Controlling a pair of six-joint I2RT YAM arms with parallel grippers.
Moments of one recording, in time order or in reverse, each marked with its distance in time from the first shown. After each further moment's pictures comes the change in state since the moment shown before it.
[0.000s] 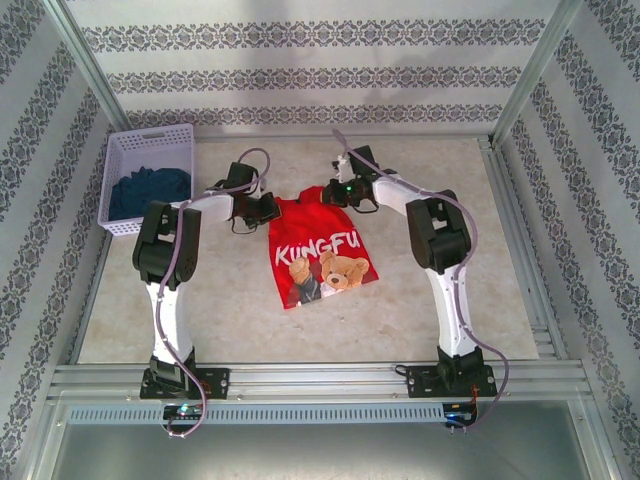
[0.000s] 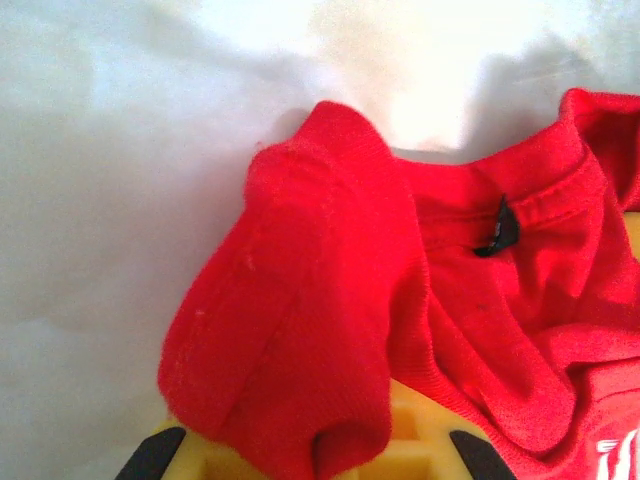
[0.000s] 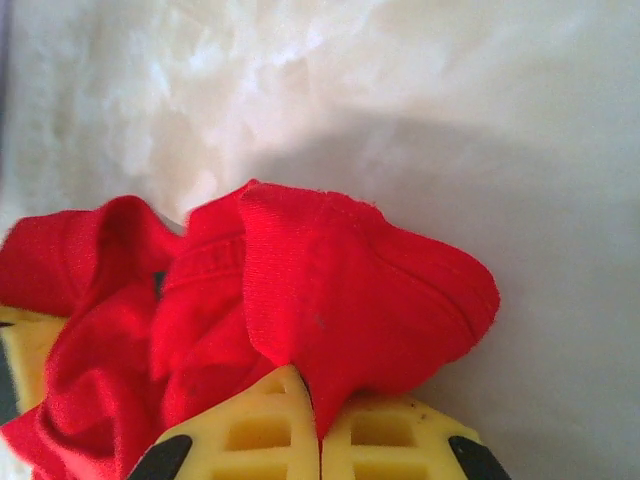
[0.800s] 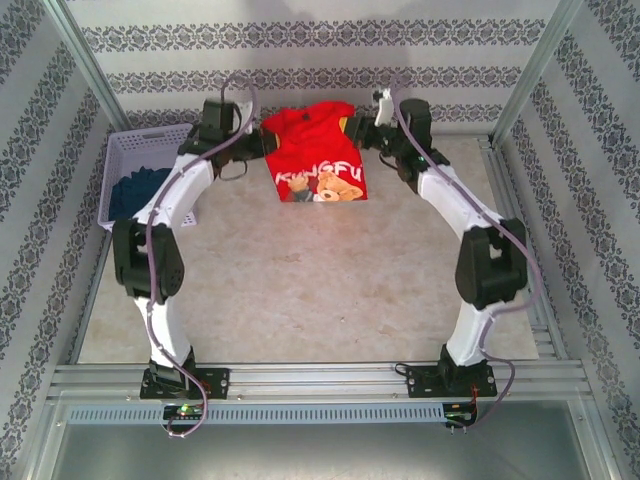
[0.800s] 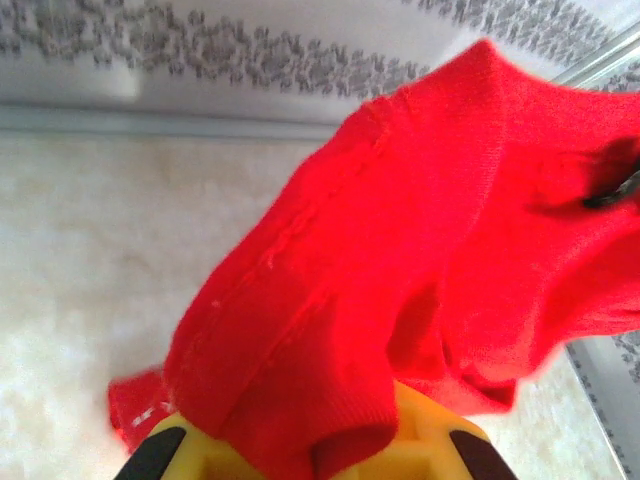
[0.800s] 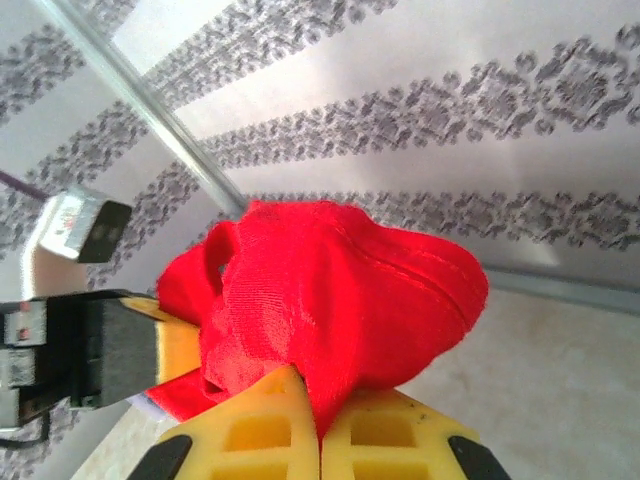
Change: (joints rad) left arm 0.023 -0.208 0.308 -0.126 0.060 0.188; right arm -0.068 -0.493 -0.200 0.404 -0.031 0.040
